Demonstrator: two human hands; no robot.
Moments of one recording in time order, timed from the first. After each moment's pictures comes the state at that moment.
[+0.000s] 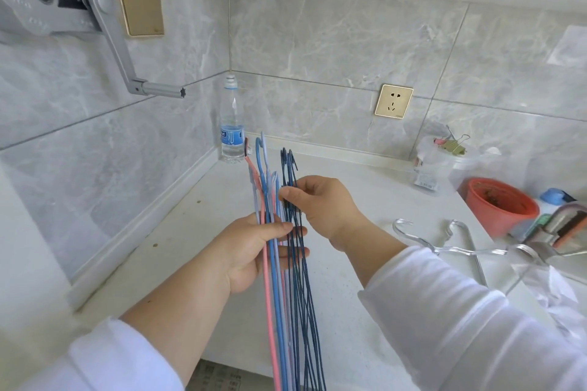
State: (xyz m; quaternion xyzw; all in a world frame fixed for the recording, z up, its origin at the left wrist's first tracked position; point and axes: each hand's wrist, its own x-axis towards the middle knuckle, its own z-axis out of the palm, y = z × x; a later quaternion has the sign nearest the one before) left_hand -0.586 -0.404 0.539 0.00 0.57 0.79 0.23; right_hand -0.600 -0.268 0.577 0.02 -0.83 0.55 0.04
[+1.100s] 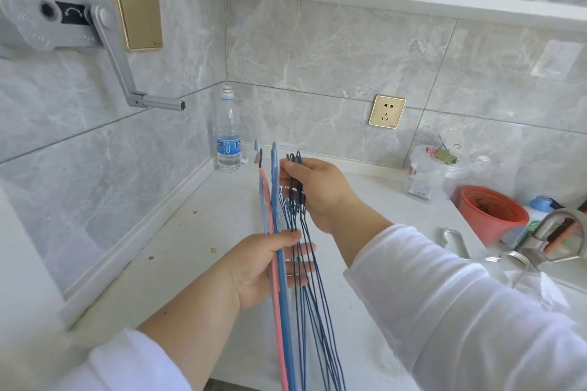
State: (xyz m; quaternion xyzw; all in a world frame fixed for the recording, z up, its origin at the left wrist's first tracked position) left_hand -0.585 -0.394 0.538 -0.01 0.52 0.80 0.30; right_hand -0.634 -0.280 0.598 0.01 -0.70 0.71 0.04
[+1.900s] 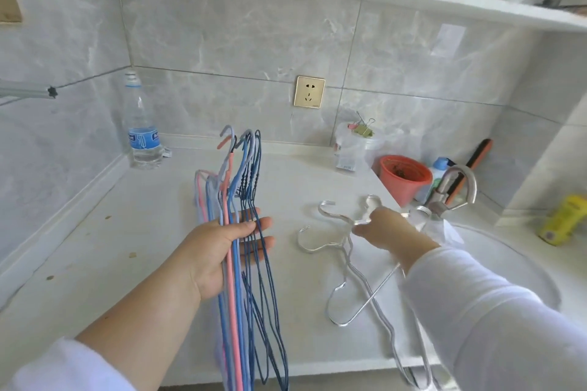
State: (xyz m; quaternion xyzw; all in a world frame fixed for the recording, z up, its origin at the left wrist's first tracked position) left_hand -0.581 -0.350 0.533 0.03 0.51 0.82 0.27; right_hand -0.556 -0.072 0.528 -0.31 -0.93 0.17 -0.01
